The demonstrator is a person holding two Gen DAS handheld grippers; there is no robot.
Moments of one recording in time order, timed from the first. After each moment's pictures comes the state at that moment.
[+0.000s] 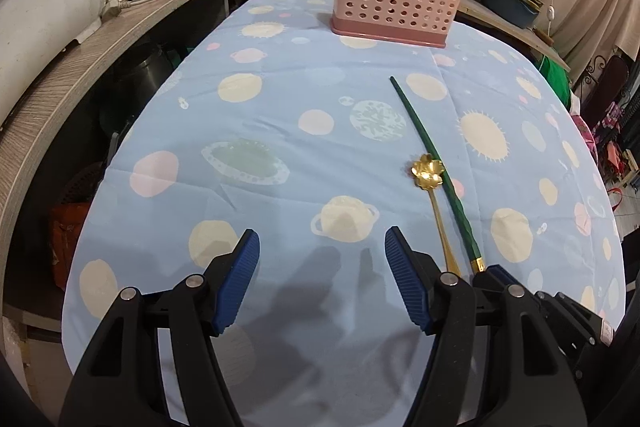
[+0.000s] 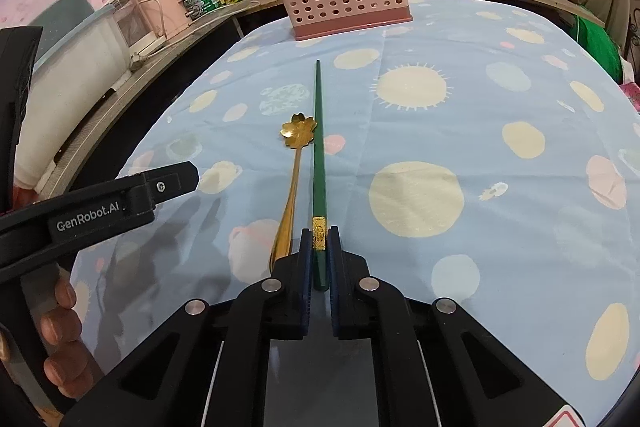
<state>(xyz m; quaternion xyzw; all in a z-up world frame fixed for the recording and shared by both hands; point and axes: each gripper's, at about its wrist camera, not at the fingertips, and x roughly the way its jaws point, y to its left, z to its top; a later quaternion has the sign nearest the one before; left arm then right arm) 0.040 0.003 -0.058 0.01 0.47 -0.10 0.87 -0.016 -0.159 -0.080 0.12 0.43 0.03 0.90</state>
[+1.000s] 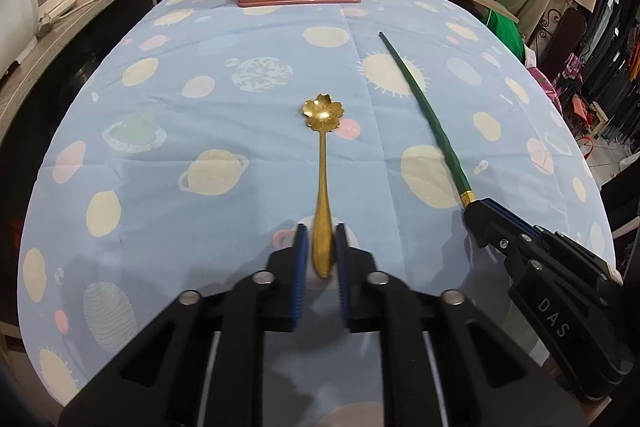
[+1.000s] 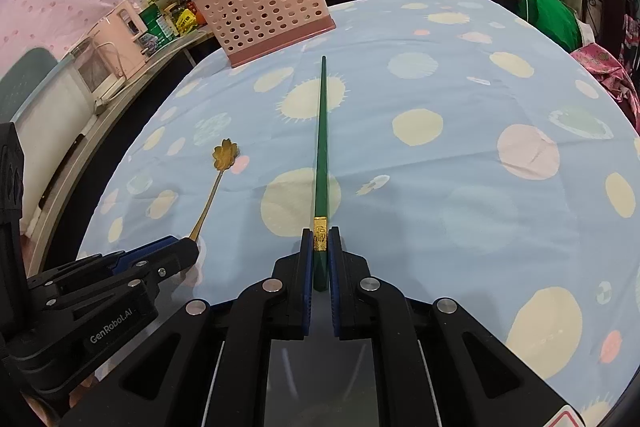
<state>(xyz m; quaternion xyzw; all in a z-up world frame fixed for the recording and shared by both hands) 0.009 -0.057 -0.079 0.04 0.49 -0.19 0.85 -0.036 -0.215 -0.080 0.17 0.41 -0.02 0.89</state>
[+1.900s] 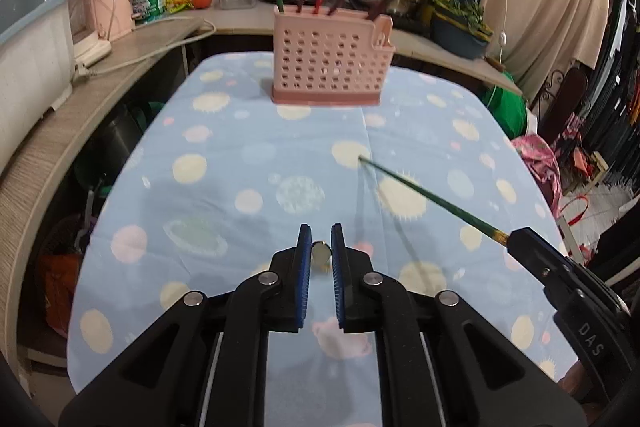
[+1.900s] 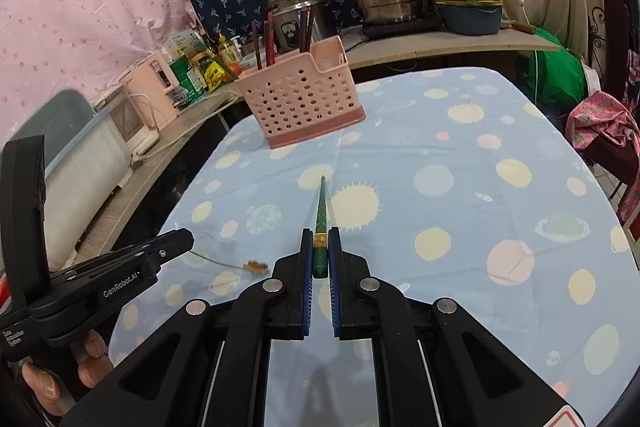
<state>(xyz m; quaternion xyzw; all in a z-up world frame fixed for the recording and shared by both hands) 0.039 -0.030 0.016 -0.01 0.41 -0.17 0.90 -0.031 -0.218 0.023 0.17 0.32 0.00 0.93</state>
